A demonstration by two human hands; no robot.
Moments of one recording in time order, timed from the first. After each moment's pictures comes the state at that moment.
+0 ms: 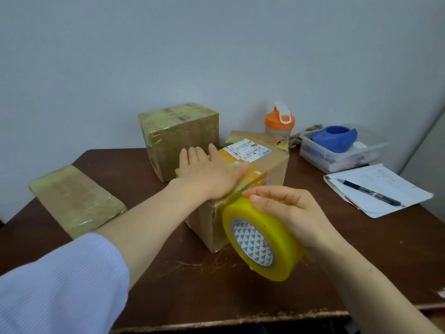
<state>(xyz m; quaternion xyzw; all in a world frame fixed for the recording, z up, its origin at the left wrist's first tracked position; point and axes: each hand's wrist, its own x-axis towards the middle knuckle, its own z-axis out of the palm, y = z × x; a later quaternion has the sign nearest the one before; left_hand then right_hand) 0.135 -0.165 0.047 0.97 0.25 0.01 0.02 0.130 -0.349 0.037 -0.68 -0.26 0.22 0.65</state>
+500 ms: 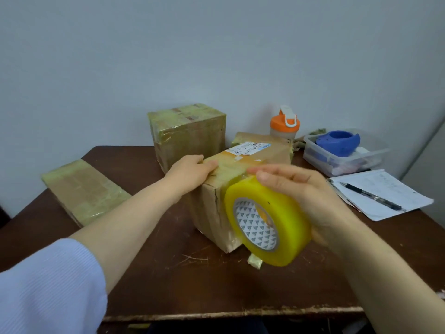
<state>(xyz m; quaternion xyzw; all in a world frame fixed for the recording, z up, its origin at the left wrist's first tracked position) 0.107 -0.118 0.044 0.87 0.26 0.10 0.40 0.123 -0.344 0.071 -0.63 -0.29 0.24 0.68</state>
